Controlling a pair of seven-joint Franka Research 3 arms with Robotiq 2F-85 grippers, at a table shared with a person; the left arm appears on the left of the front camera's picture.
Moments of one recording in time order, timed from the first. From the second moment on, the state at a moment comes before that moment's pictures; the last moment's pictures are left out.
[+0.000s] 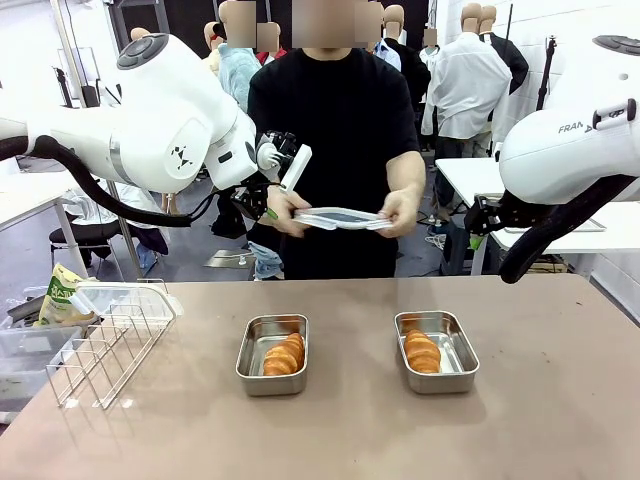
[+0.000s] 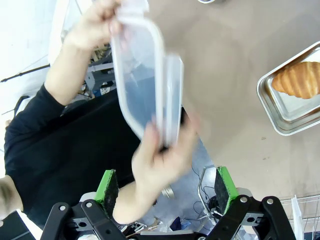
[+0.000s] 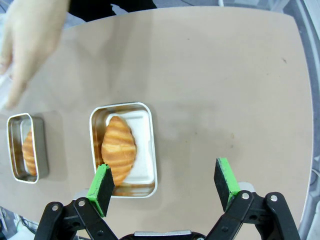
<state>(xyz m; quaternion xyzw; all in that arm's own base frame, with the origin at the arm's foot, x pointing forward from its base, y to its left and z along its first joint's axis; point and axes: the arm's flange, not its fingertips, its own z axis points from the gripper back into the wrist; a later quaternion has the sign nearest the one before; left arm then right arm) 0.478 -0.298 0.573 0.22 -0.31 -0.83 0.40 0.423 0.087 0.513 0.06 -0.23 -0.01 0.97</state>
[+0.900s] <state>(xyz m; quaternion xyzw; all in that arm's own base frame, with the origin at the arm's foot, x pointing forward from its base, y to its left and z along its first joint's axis) 0.478 -0.295 0.571 0.22 -0.31 -0.83 0.41 0.423 0.087 0.513 0.06 -0.23 -0.01 0.97</state>
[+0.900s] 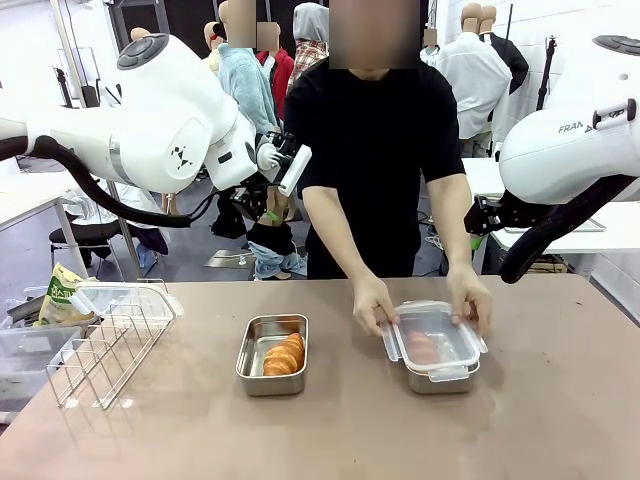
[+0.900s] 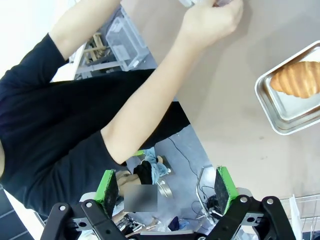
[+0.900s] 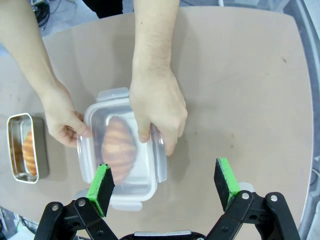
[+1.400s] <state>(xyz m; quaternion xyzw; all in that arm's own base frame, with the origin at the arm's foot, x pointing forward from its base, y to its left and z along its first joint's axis) 0.476 -0.159 0.554 0.21 -0.22 -0.80 0.51 0.423 0.086 0.514 0.06 -0.23 -0.02 0.97</state>
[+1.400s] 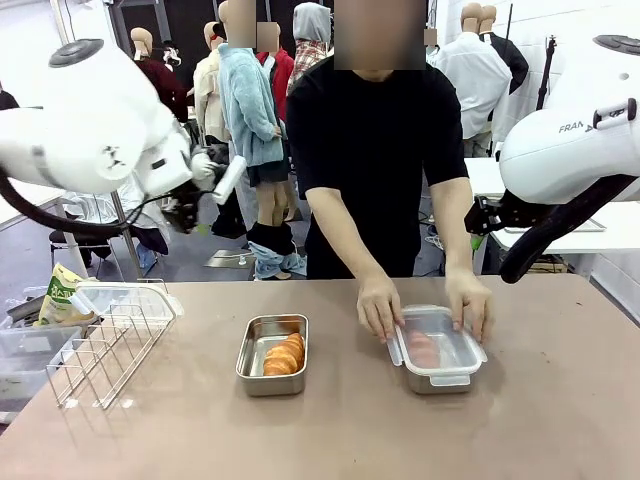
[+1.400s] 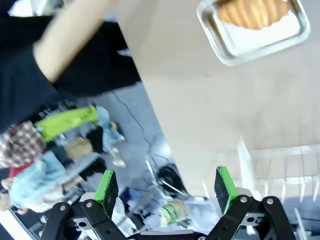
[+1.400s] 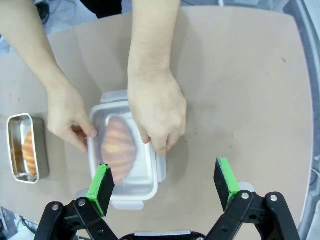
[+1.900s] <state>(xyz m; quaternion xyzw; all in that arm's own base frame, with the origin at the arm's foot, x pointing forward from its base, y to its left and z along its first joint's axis) 0.473 -0.062 0.513 0.15 -0.09 -0.79 0.59 0.423 0.086 0.514 0.06 -0.23 -0.02 0.97</state>
